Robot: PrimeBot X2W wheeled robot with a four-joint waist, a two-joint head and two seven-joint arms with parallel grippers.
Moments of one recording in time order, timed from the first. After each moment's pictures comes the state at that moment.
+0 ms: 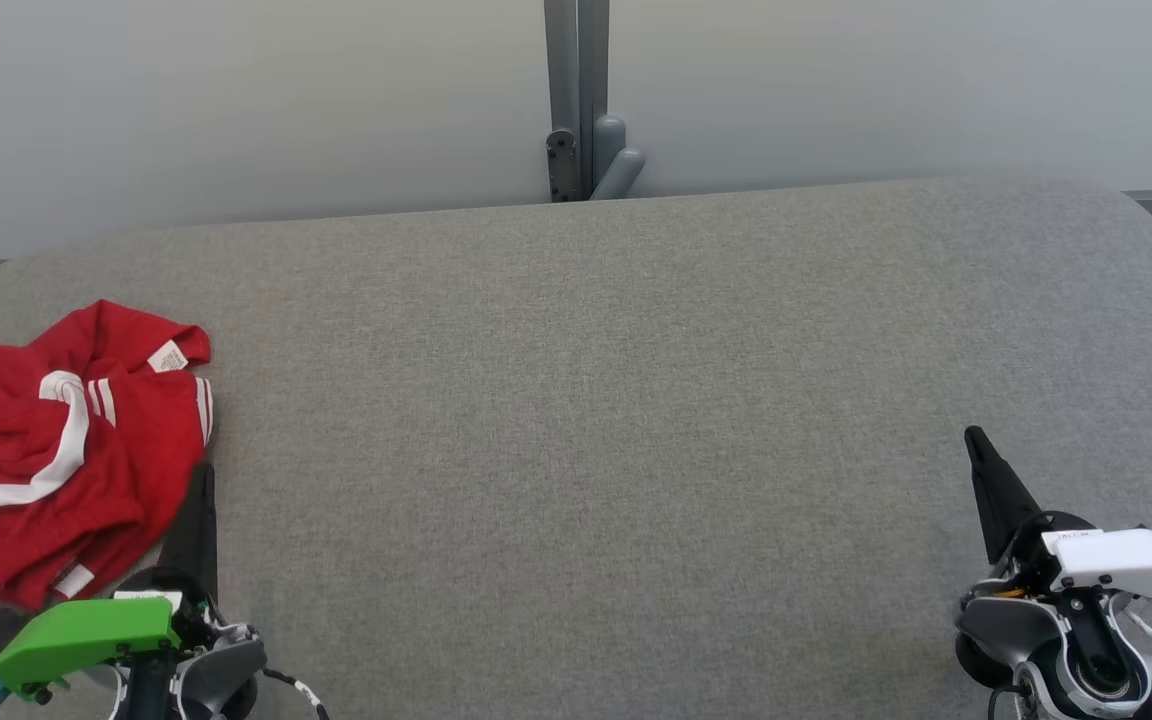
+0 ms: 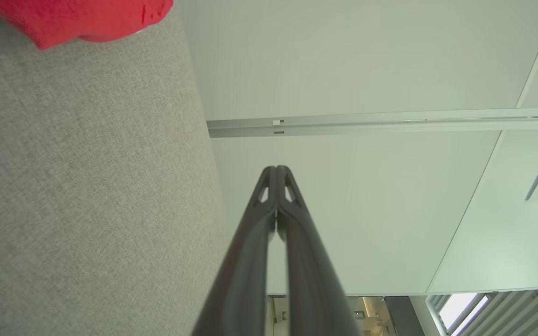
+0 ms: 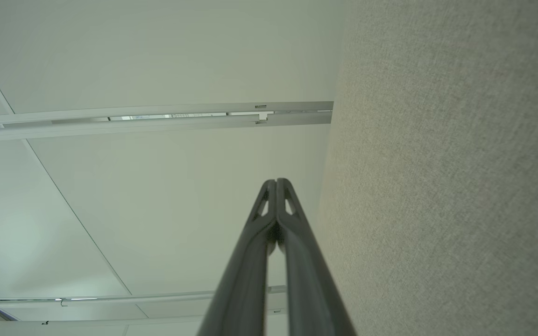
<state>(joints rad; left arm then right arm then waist) -0.10 0.05 0.12 0.25 -1.61 -0.13 0.11 -0.12 -0.05 -0.11 0.25 1.61 0.13 0.11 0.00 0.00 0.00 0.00</state>
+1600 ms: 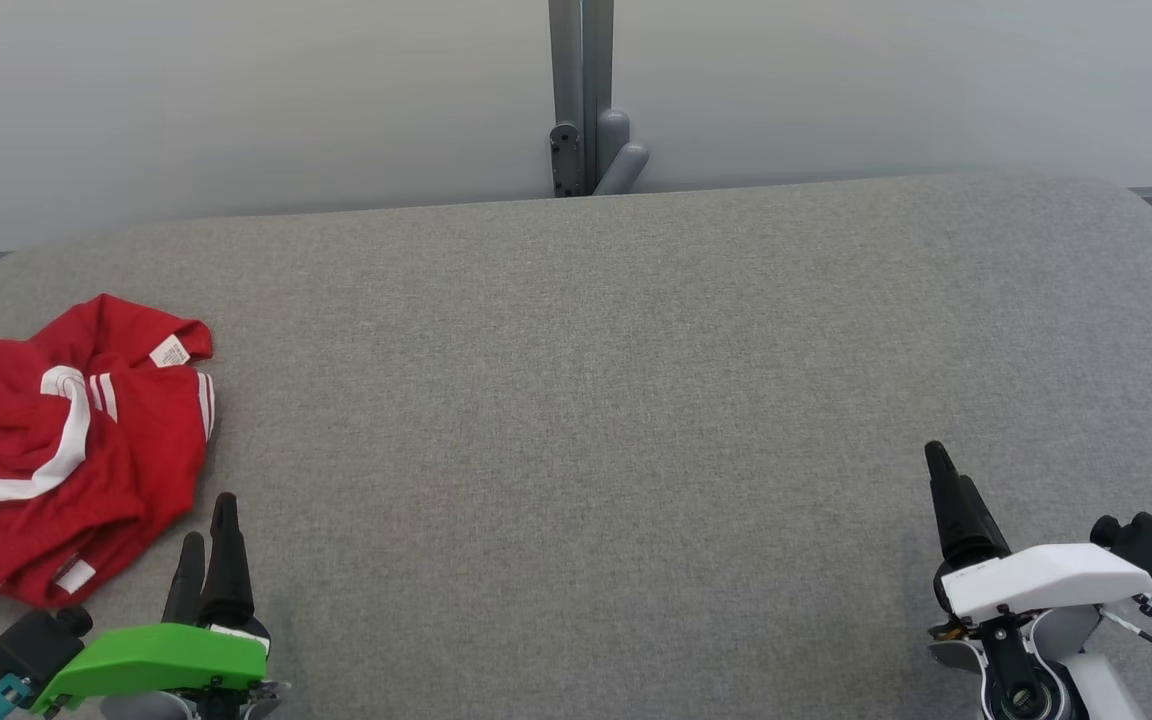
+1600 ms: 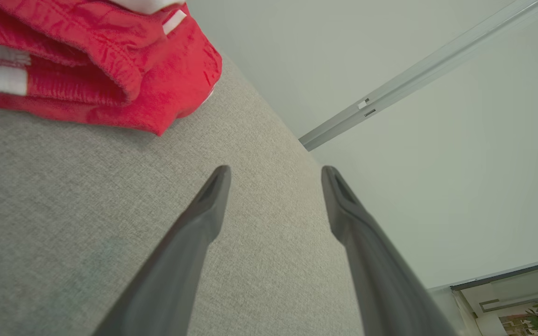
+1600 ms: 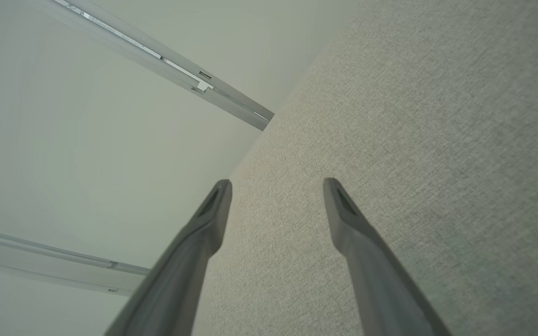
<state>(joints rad) -0.07 0.04 0.09 0.32 -0.97 -0.13 -0.06 -0.11 -0.05 -0.02 0.32 1.02 0.13 -0.06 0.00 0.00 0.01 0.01</state>
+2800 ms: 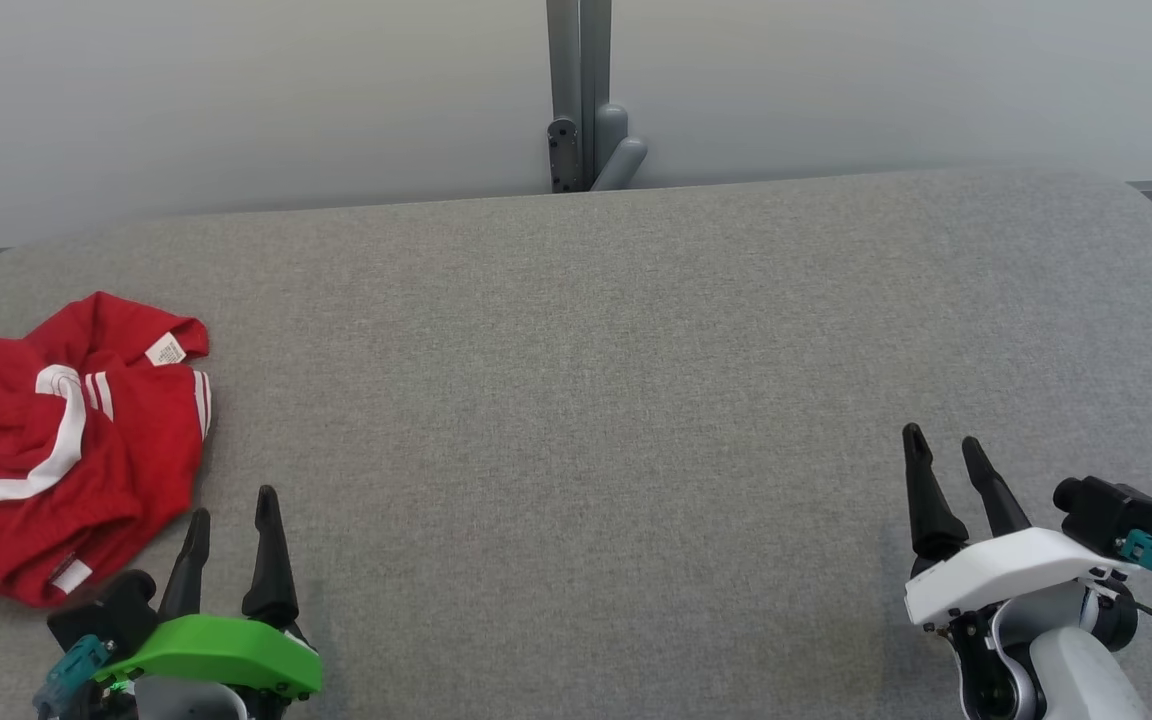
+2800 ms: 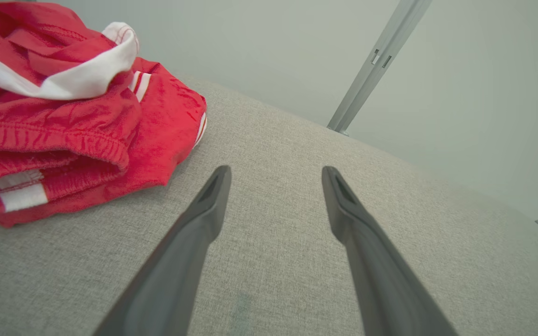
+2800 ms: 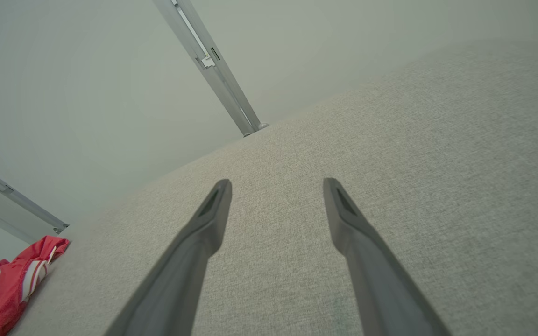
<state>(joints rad) -0.07 0.04 0.04 0.33 -0.48 -0.10 -0.16 -0.14 -0.06 0.00 0.35 0.53 0.13 -0.16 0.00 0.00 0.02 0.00</state>
